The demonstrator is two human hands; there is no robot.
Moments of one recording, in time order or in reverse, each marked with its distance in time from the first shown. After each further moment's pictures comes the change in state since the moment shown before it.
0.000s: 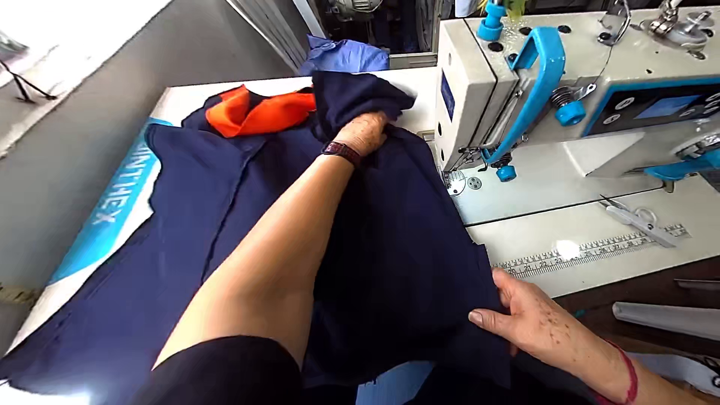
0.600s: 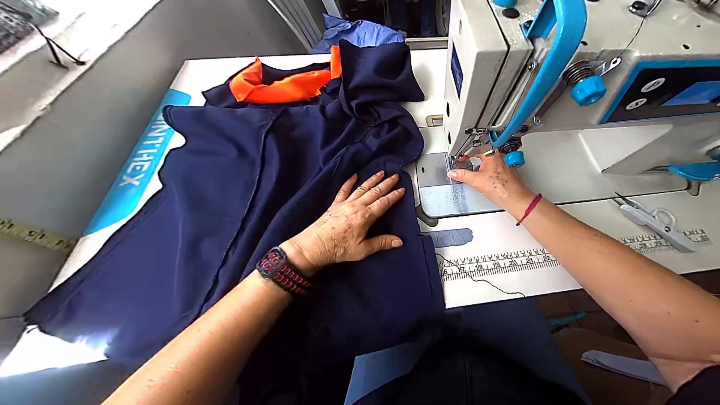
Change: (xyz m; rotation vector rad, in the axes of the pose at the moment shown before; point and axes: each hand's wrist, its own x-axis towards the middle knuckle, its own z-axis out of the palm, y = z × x) left_hand -0.188 0.019 0.046 -0.047 0.092 0.359; right_hand 0.161 -0.024 -0.053 -0.338 0.456 -0.300
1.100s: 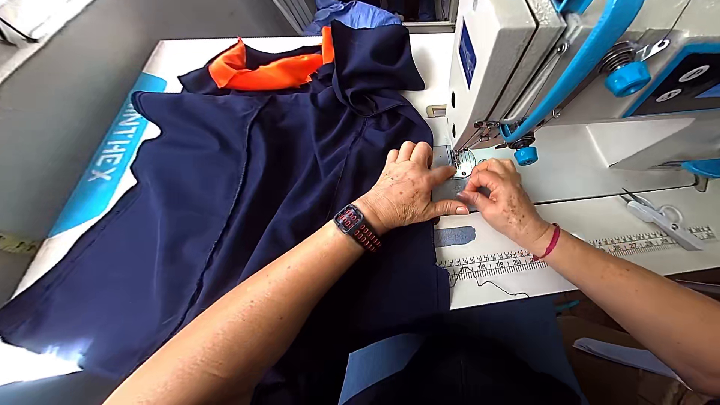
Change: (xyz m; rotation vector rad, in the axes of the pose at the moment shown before) left_hand 0.091 0.026 0.022 -0.003 0.215 0.073; right_hand -0.050 0.005 0.007 0.033 0.093 -0.335
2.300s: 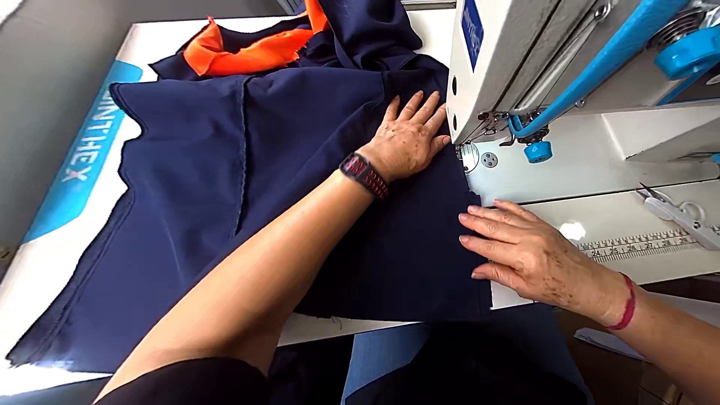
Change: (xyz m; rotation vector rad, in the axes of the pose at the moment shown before) left_hand 0.047 -0.039 0.002 0.084 -0.245 -0.124; right_hand -0.054 -0.005 -0.034 -0.199 -0.259 -0.444
